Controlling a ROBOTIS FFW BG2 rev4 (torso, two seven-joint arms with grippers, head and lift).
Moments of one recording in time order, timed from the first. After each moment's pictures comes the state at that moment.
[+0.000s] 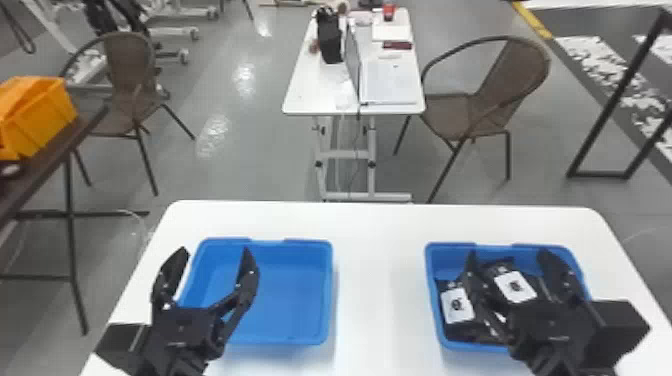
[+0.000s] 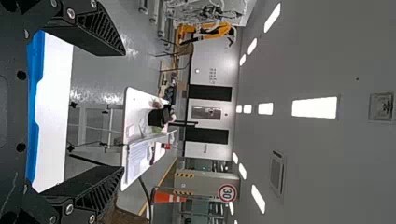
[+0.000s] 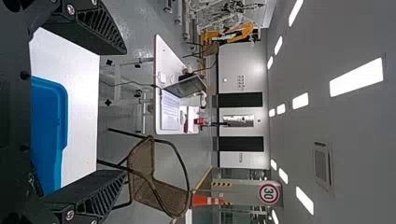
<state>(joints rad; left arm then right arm) 0.49 0.00 0.05 -1.78 0.09 -0.37 -0.07 0.46 -0.15 0.13 -1.88 -0.11 -0.11 -0.08</state>
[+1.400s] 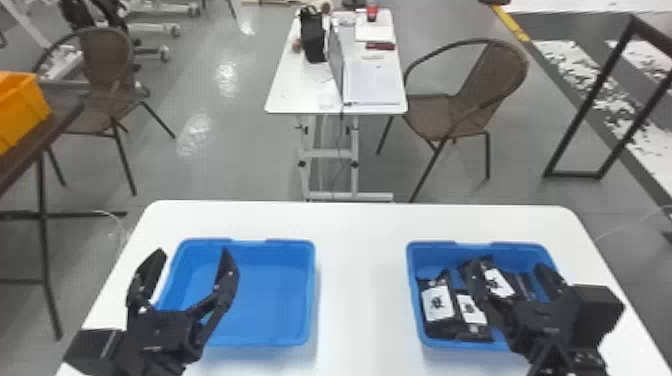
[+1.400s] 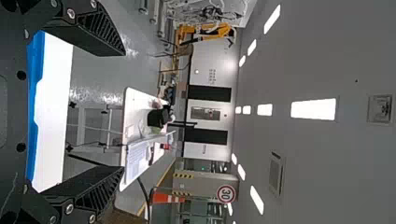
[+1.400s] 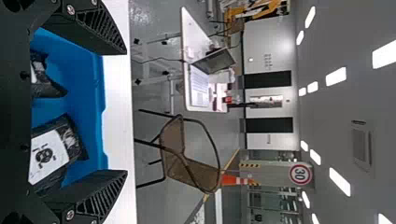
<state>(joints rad) 0.49 0.00 0.05 -1.78 0.10 -0.38 -0.07 0.37 -0.16 0.03 -1.75 -0.18 0.00 -0.05</state>
